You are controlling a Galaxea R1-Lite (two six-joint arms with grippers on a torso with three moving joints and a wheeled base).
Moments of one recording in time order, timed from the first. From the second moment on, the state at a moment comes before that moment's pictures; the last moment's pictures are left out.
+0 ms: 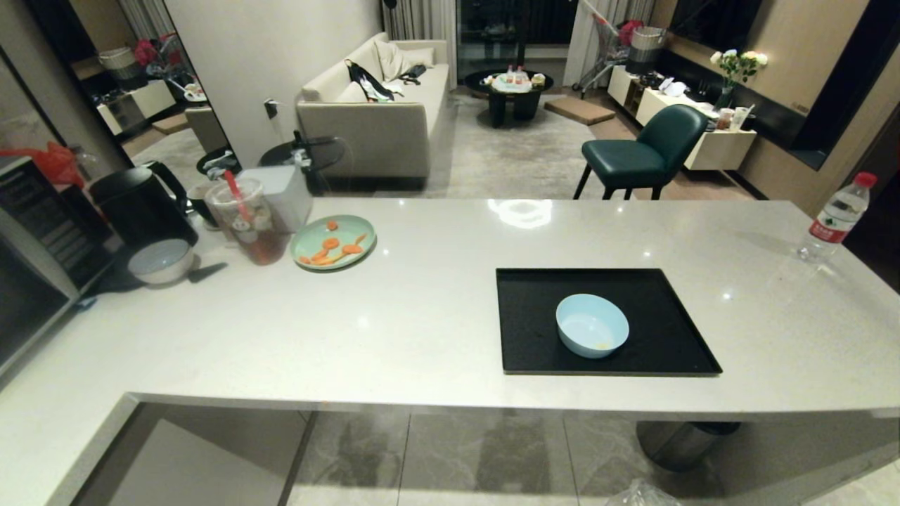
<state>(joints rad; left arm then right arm) 0.00 0.00 0.00 0.00 0.02 -0.05 0.17 0.29 -0.01 0.01 0.00 0.01</state>
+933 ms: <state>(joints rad) 0.00 0.00 0.00 0.00 0.02 -0.05 -0.01 0.02 0.00 -0.06 -0.01 0.03</state>
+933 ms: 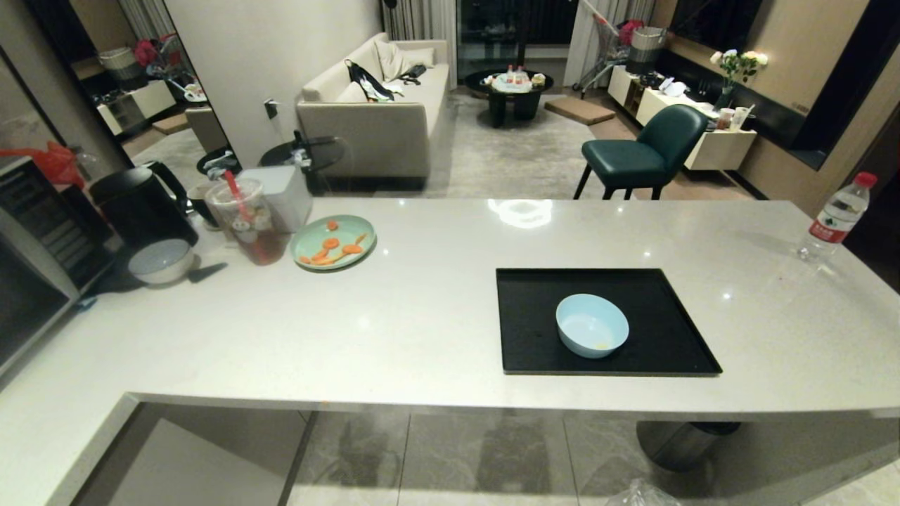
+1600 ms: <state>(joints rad) 0.00 0.00 0.00 0.00 0.02 -0.05 -0.01 0.00 0.00 -0.06 -0.01 0.04</state>
